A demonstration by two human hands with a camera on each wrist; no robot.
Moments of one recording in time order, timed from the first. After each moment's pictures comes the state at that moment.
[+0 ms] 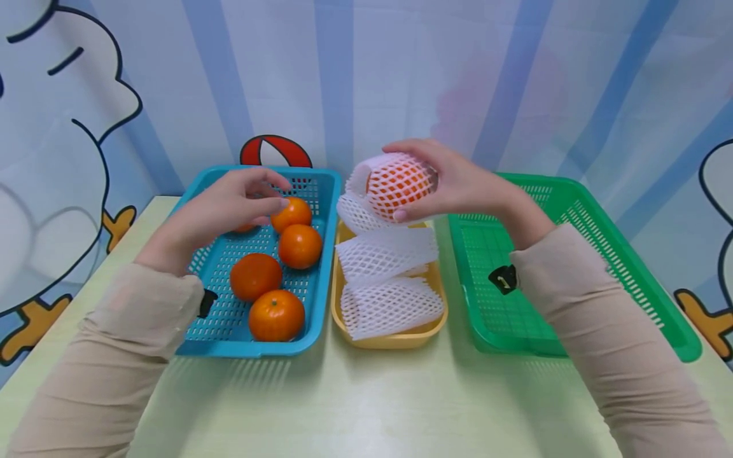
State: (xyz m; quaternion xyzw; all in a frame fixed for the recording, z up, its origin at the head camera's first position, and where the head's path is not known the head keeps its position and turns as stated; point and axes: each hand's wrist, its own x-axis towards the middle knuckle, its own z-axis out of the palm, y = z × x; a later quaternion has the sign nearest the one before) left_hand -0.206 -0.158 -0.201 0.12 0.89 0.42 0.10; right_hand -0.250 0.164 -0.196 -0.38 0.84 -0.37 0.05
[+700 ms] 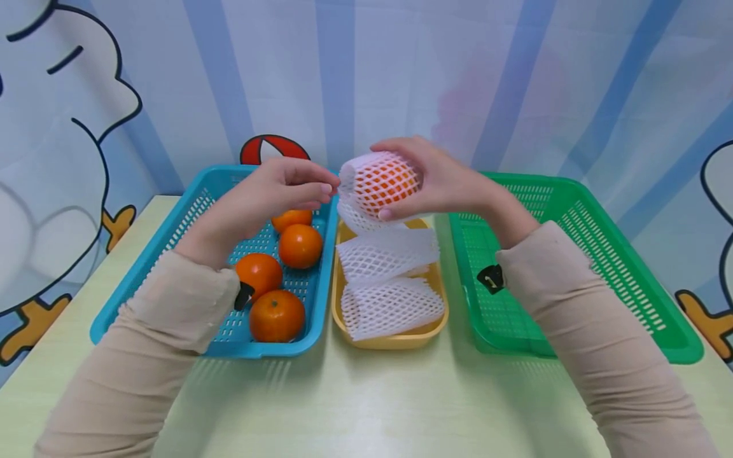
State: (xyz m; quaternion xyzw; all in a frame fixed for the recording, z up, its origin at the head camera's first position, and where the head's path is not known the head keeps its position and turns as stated) left_hand -0.208 -0.113 -0.190 0.19 0.84 0.50 0.10; right_hand -0.250 0.147 -0.195 -0.39 0.84 -0.37 0.04
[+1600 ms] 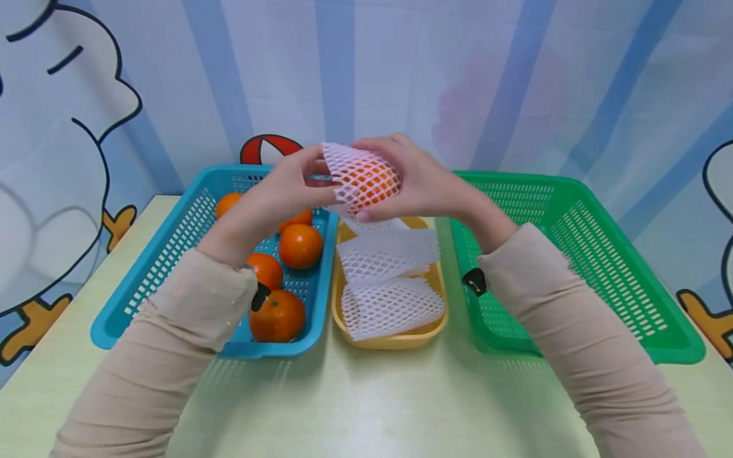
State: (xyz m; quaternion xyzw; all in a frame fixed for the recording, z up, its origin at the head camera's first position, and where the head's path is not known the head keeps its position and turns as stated) left_hand -0.212 -0.091 -0.194 0.19 0.81 0.55 0.09; right_hand -0.245 0.126 -0.198 -0.41 0.84 -0.36 -0.01
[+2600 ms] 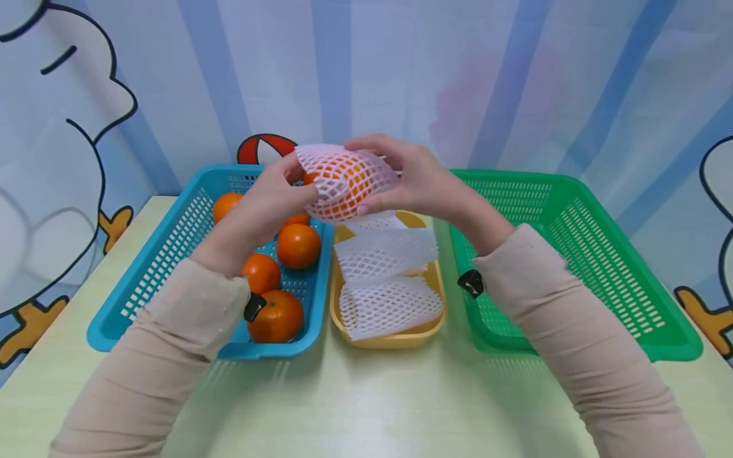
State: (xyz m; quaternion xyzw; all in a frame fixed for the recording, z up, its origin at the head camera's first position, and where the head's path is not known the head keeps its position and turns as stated) left_hand -0.210 -0.100 -0.206 0.13 0.76 0.63 0.07; right_hand -0.242 0.118 -0.199 -0.43 0.79 -0.44 0.00
